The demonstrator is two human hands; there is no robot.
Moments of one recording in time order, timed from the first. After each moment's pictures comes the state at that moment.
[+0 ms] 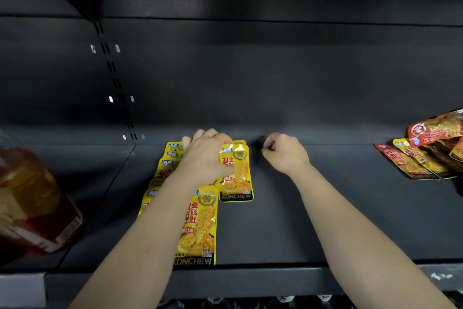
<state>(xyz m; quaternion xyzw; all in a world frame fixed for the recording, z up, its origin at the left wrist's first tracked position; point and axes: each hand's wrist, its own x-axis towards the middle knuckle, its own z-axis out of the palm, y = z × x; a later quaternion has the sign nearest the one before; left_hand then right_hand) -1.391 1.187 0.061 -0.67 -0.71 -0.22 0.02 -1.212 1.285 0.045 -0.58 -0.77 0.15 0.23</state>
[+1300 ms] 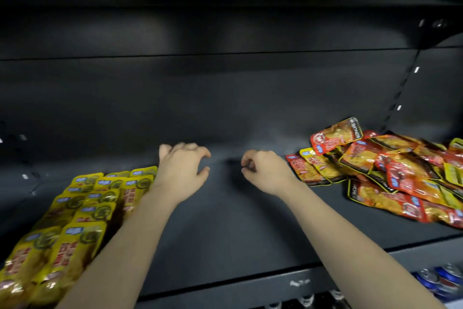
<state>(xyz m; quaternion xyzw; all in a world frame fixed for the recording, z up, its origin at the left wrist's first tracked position) -1.236 1.236 0.089 -0.70 -0.66 -0.20 0.16 -1.036 1.299 0.074 -0.50 -0.84 0.10 0.20</state>
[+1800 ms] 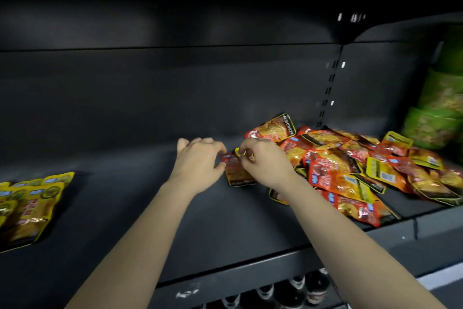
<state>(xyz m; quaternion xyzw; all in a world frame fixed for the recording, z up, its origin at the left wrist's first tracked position) -1.053 1.295 0.088 -0.75 -0.62 -0.21 0.12 -0.881 1.331 0.079 -0.50 -0.82 0.04 0.28</state>
